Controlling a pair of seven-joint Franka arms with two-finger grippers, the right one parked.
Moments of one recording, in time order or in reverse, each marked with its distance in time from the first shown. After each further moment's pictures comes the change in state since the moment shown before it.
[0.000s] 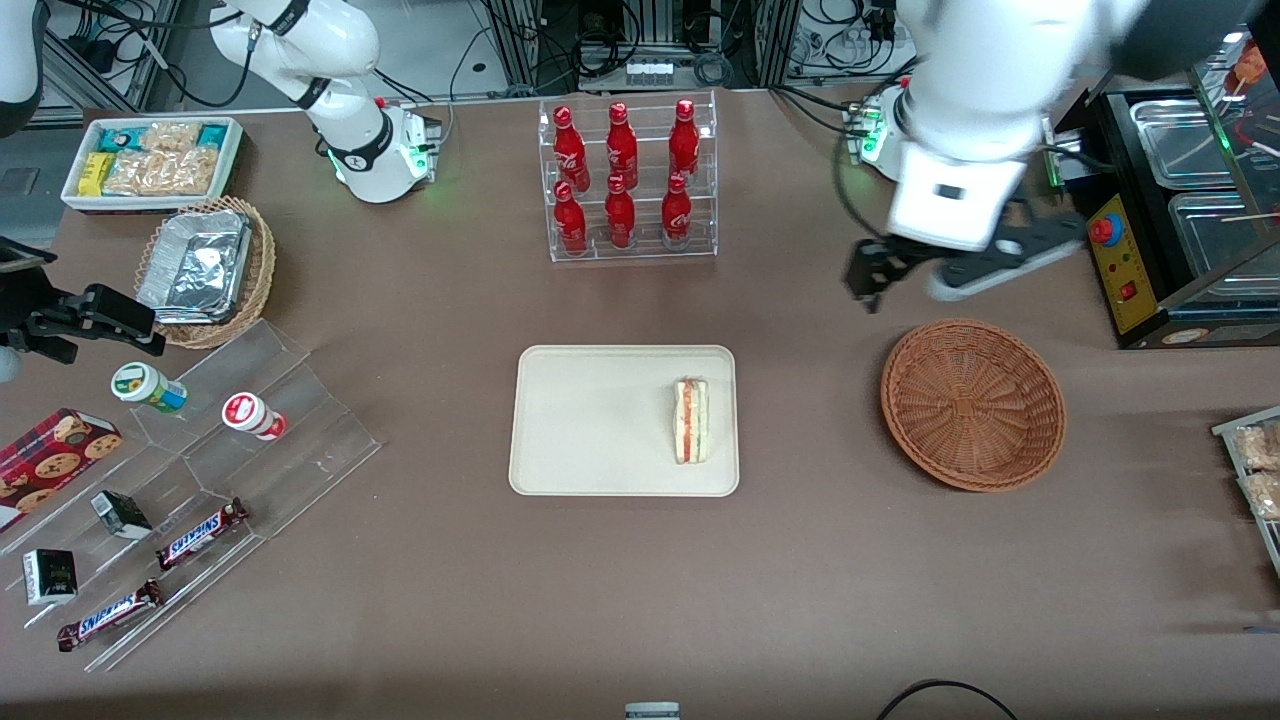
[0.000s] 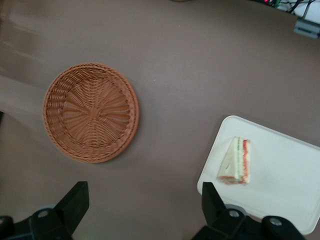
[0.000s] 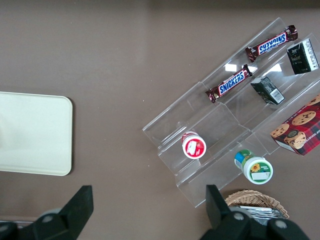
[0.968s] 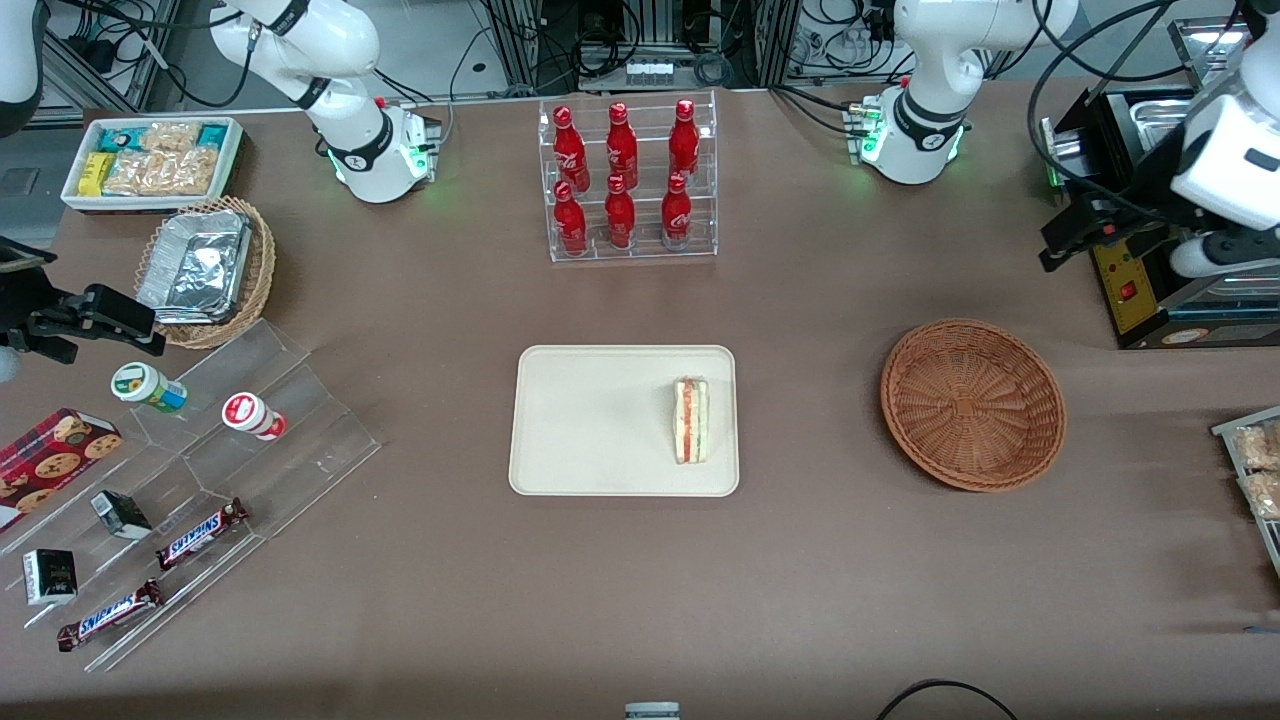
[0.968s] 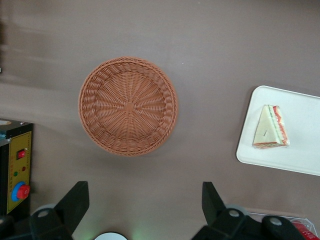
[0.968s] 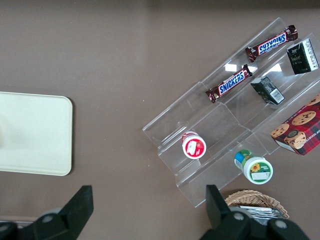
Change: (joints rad) arm 0.362 -0.125 -0.039 -0.076 -0.143 -0.098 0.475
